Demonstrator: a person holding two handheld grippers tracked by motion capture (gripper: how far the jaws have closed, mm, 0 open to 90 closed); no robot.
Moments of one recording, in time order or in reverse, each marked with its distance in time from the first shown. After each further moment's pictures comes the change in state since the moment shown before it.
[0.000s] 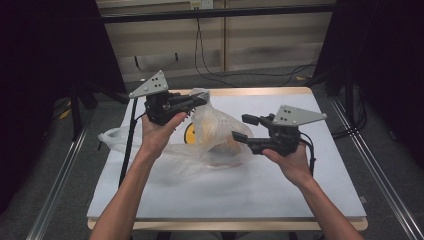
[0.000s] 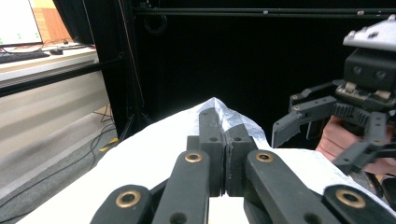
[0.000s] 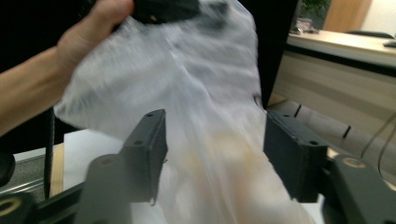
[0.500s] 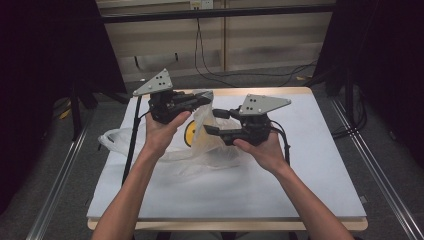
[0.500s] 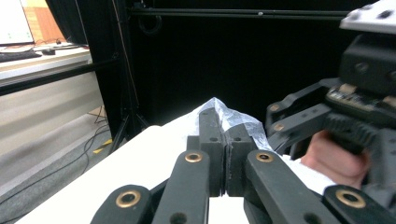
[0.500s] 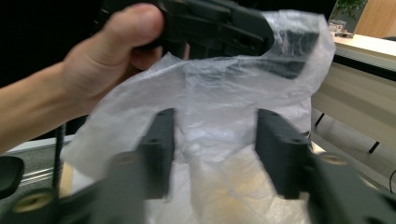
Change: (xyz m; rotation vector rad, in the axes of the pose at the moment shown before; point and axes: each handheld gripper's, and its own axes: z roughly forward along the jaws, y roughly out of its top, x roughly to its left) left arm -0.003 0.005 0.007 -0.003 -0.033 -0.005; right arm 0.011 0.025 0.054 0.029 0.085 -0.050
